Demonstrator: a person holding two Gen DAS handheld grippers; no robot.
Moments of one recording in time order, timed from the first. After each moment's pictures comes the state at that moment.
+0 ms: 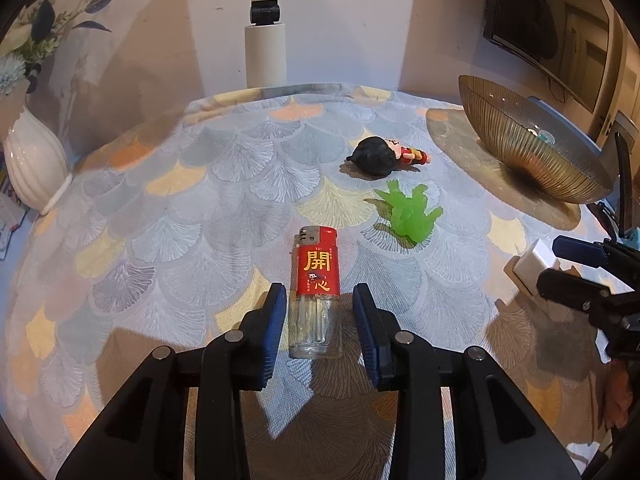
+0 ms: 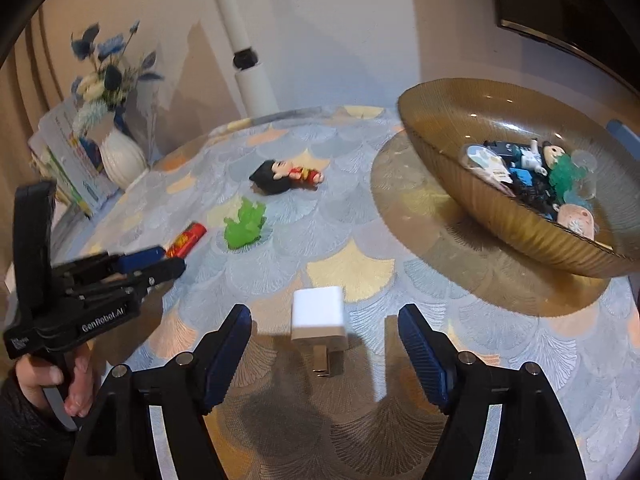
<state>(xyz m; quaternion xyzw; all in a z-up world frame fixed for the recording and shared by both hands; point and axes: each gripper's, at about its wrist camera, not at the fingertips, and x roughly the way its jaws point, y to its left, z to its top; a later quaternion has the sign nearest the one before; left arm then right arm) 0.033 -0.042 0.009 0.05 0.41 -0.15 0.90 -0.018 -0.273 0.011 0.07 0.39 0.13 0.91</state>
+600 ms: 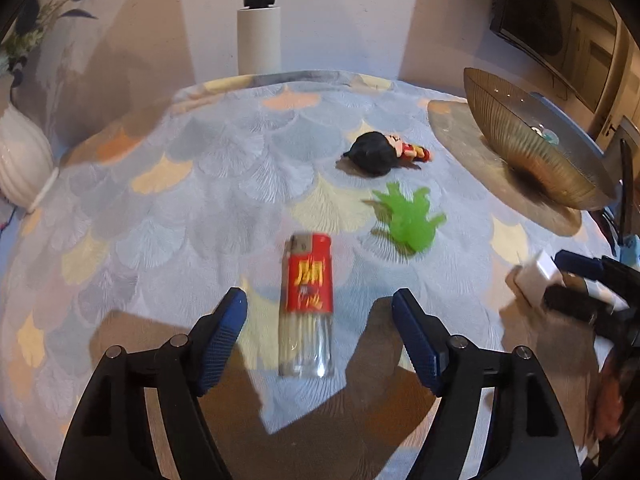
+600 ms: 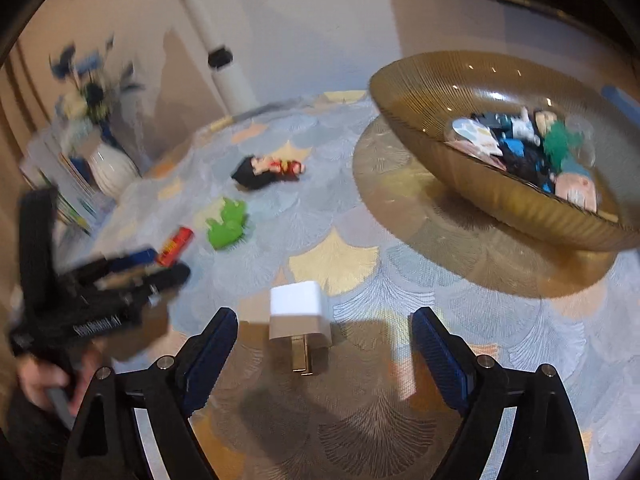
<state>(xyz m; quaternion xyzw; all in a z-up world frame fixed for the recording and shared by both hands) 0.048 -0.045 0.008 0.04 0.45 -0.16 0.88 -0.007 -0.274 0.000 0.08 0.42 0.11 0.90</state>
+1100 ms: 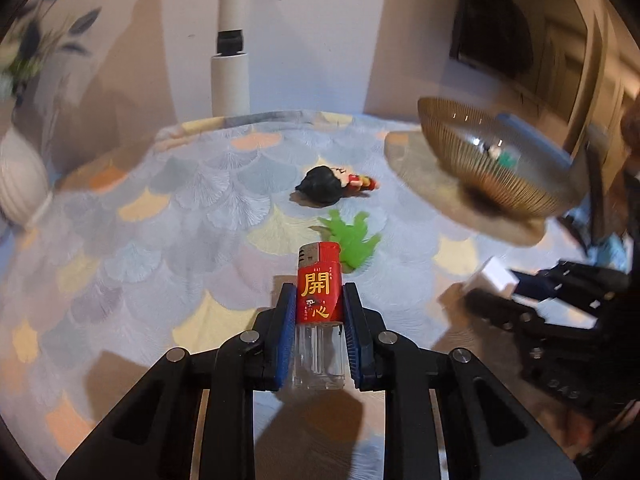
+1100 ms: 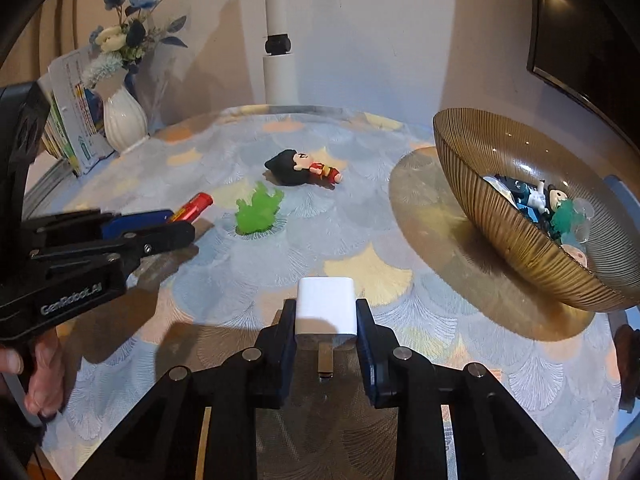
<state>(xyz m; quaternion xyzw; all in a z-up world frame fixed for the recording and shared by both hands) 0.021 -0.063 0.026 0.05 0.38 -0.19 0.90 -0.020 -0.236 0.004 -0.03 0.37 0.11 0.92</state>
